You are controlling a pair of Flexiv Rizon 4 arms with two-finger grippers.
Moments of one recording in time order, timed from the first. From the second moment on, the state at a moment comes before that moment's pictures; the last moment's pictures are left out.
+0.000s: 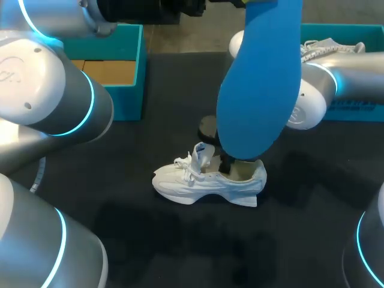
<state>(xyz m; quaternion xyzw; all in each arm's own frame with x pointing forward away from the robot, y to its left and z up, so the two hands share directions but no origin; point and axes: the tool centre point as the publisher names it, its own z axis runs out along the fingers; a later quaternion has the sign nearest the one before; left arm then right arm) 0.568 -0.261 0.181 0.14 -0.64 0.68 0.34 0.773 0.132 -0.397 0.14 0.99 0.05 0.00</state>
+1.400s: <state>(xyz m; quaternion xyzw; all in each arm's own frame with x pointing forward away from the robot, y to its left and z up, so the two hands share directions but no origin) 0.568 -0.261 0.181 0.14 -0.64 0.68 0.34 0.738 0.121 -0.339 0.41 0.91 0.06 0.00</state>
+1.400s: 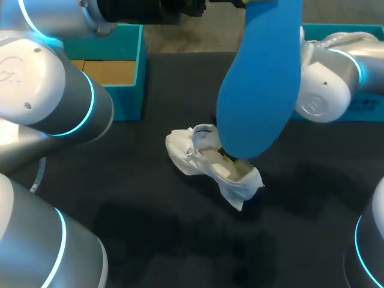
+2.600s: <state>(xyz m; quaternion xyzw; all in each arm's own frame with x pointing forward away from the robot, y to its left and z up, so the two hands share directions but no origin) 0.568 -0.261 0.181 0.14 -0.64 0.68 0.34 0.710 0.129 -0.351 0.68 0.73 0.11 -0.03</state>
